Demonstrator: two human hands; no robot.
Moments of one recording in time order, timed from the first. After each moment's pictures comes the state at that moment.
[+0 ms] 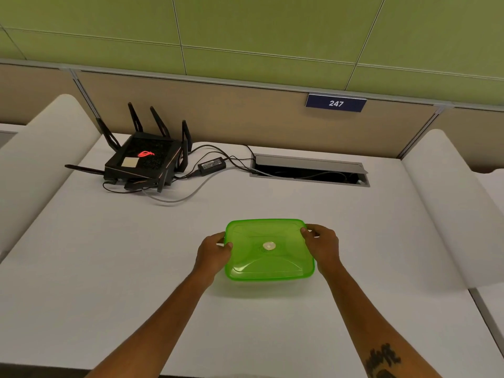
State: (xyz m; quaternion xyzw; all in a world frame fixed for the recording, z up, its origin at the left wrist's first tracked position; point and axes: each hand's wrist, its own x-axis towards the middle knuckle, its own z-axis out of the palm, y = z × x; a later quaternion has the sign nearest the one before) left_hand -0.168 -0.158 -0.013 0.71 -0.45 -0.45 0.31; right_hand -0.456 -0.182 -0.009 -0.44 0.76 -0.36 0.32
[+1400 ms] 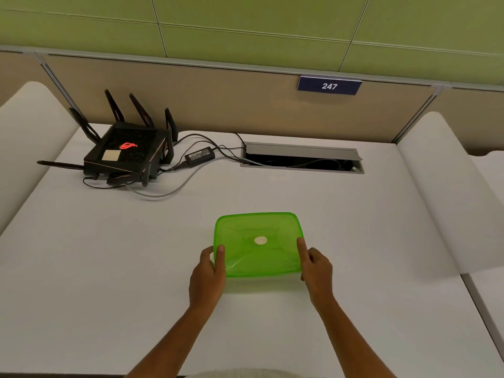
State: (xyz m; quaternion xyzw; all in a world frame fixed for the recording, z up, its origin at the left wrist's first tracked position) left_hand -0.191 -0.101 -0.037 0.77 -0.47 -0.31 0.31; right_hand -0.447 -0.109 -0.034 -0.36 0.78 -0.37 0.35
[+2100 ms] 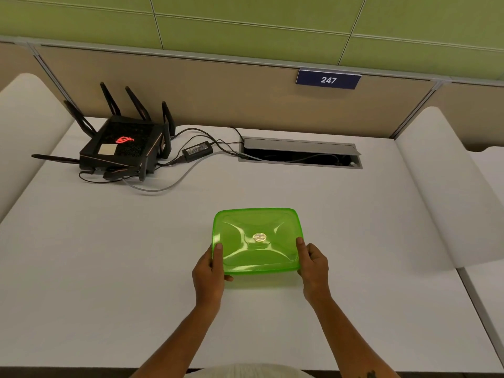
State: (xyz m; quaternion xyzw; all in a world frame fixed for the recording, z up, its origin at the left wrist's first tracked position) left_hand -0.209 -0.090 -0.040 0.69 -0.32 -0.44 0.48; right_hand -0.442 -0.102 -0.043 -0.30 0.70 -0.49 0.43
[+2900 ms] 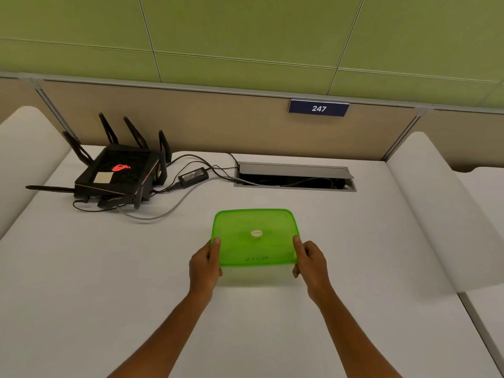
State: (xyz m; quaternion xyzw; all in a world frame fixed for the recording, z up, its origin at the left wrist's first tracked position) left_hand -0.200 -0.177 -0.018 0.68 -0.40 -0.44 0.44; right_hand -0.451 -0.164 0.008 -0.36 0.71 -0.43 0.42
